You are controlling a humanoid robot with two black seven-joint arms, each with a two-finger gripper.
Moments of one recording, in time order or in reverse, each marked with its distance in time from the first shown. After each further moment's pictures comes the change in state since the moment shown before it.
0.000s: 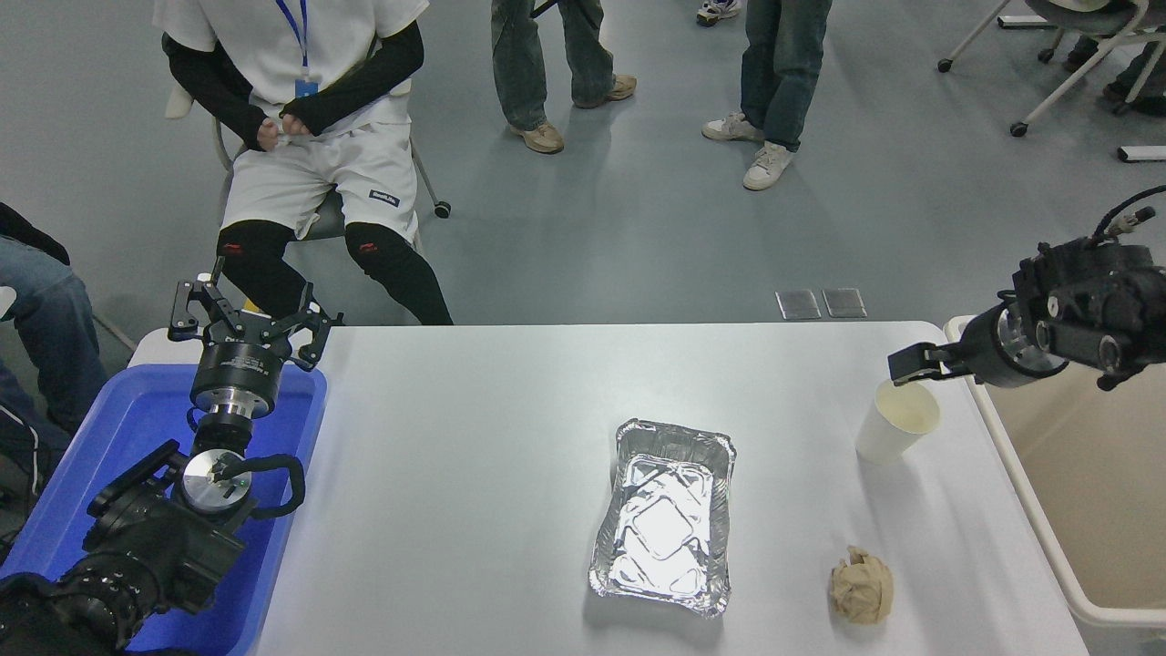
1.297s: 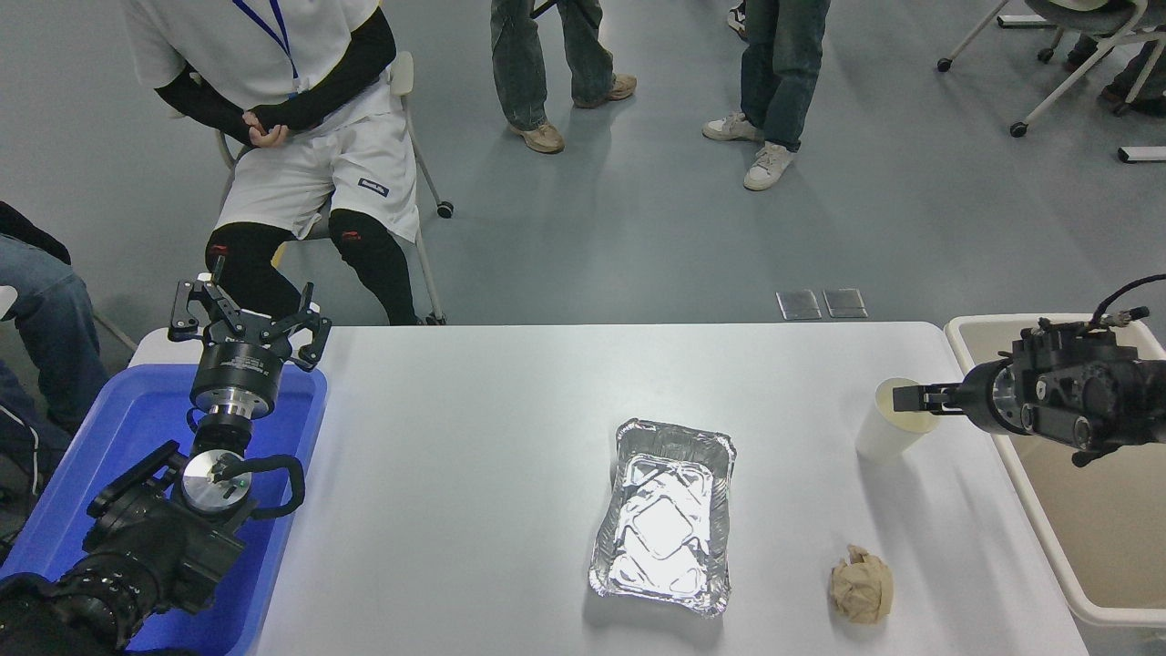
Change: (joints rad) left arm 0.000 0.000 0.000 0.000 0.000 0.000 0.000; right arm -0.196 0.004 0.081 -0.069 0.053 -0.210 -0.043
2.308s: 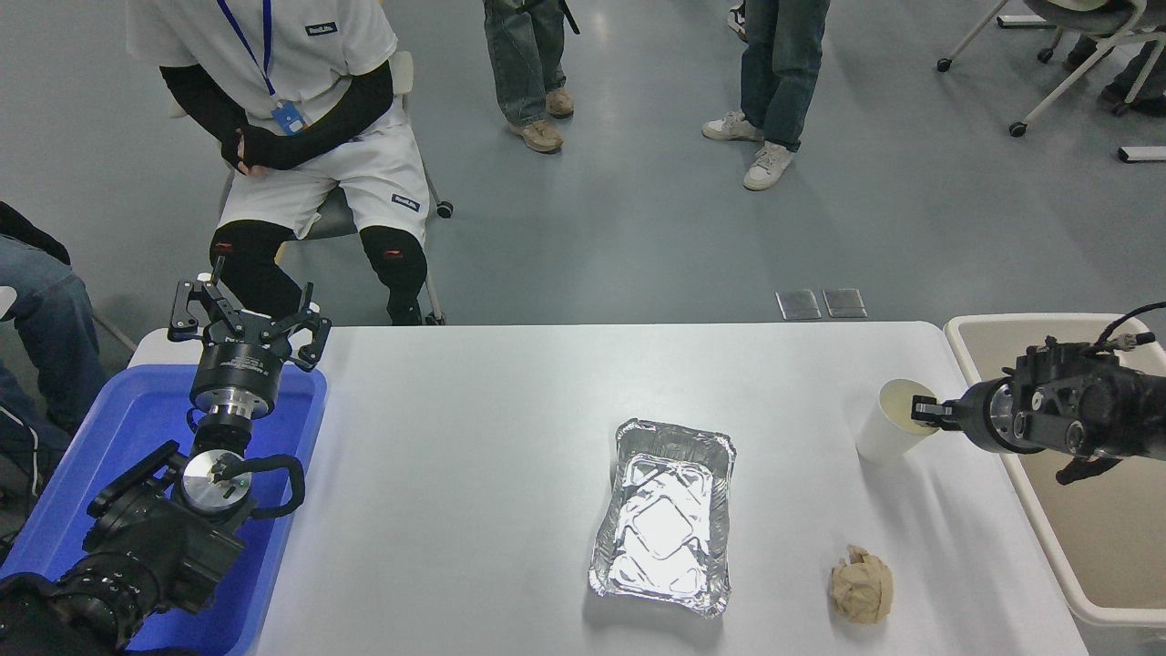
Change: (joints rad) left arm 0.000 0.000 0.000 0.000 0.000 0.000 0.000; right arm -0.009 -0.006 0.007 0.038 0.122 0.019 -0.048
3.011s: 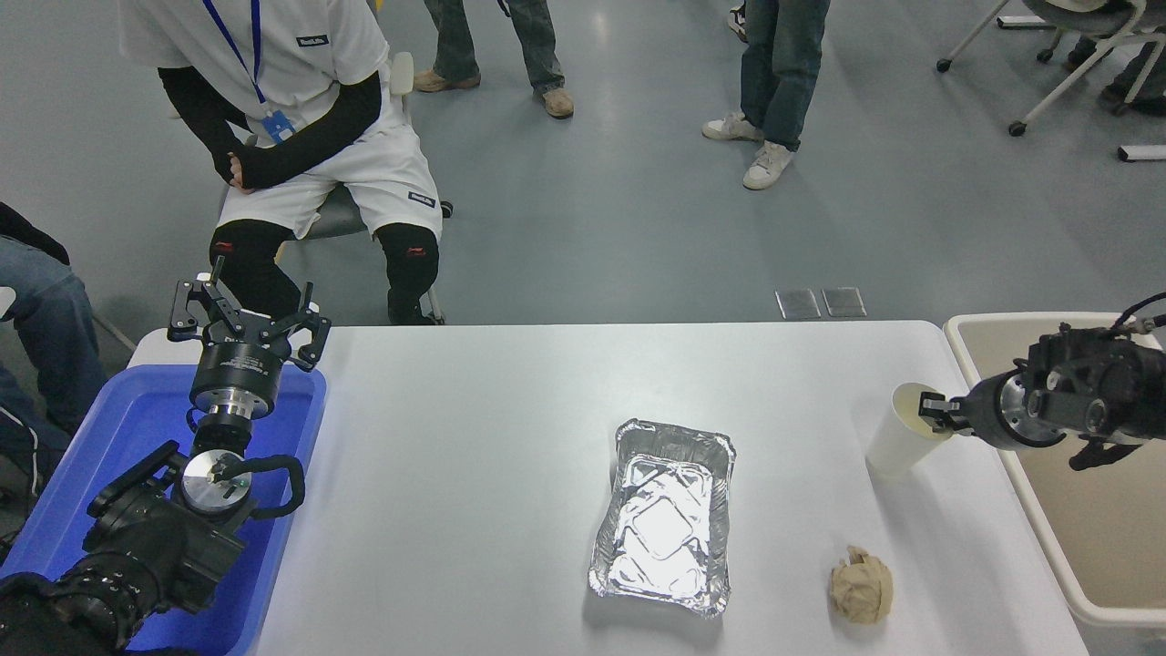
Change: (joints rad) left arm 0.000 0.000 0.000 0.000 0.000 0.000 0.000; right arm 0.107 -0.061 0.017 0.049 0.024 0.199 -0.001
